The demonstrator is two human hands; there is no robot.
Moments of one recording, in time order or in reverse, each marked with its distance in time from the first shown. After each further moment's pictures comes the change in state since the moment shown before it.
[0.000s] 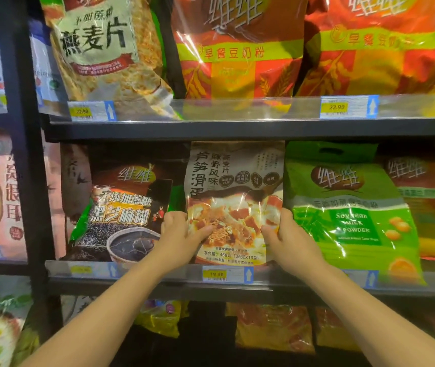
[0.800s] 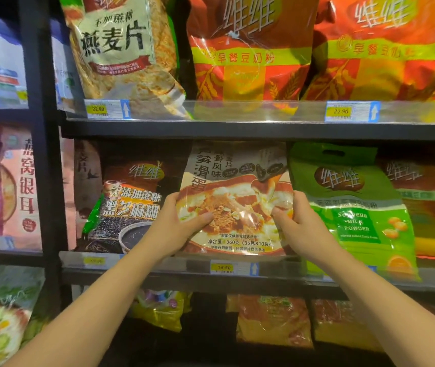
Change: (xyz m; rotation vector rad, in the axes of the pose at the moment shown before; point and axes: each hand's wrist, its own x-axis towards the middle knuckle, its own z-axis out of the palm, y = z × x) left_hand -0.021 0.003 -0.049 -0.564 -0.058 -0.010; right_hand -0.005 -0.013 -0.027 0.357 0.064 -0.126
